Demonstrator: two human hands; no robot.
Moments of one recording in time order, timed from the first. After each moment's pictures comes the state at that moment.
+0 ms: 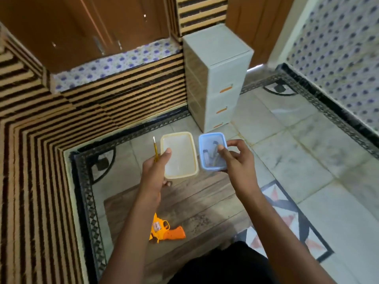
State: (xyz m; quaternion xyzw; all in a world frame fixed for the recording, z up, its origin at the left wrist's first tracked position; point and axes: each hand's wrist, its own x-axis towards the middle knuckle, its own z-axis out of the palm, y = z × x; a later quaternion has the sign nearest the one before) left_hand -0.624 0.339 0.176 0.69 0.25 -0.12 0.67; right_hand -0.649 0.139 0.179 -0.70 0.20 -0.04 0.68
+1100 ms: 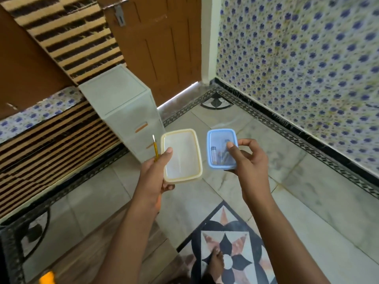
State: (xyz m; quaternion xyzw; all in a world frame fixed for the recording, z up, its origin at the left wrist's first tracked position) left_hand -0.515 -0.151 0.228 0.66 0.15 -0.22 0.70; right_hand -0.586 -0.343 0.225 -0.61 0.32 -0.17 0.71
